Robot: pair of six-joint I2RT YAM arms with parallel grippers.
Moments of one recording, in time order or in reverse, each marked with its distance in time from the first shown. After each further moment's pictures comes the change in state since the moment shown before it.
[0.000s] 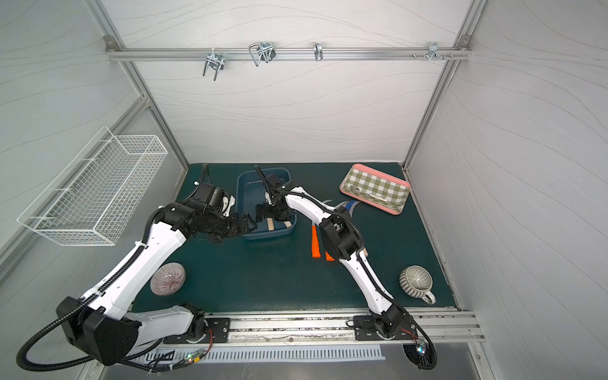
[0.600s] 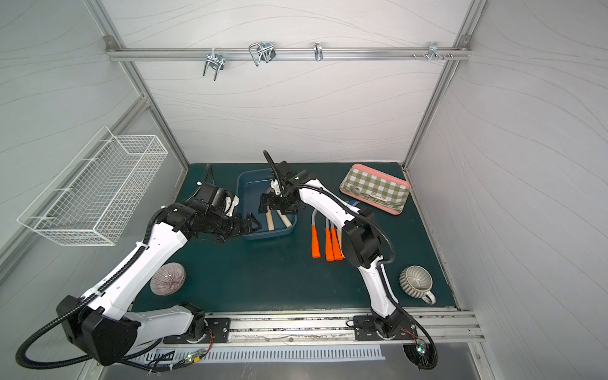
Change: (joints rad) left arm -0.068 0.000 0.001 0.028 0.031 -0.034; right arm -0.036 -0.317 -0.200 -0.035 -0.030 0.027
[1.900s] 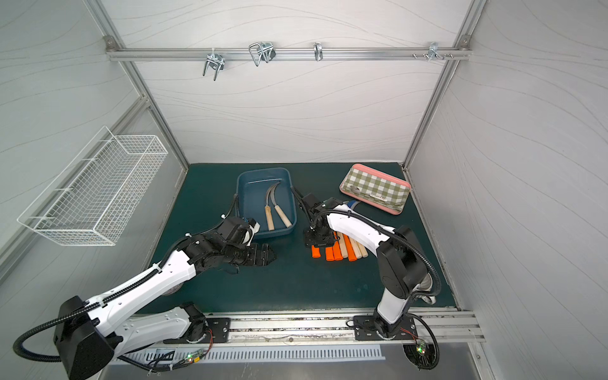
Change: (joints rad) left arm -0.267 -0.145 -0.409 0.329 -0.055 -0.061; right arm -0.017 -0.419 -0.736 -0.036 0.266 -0.037
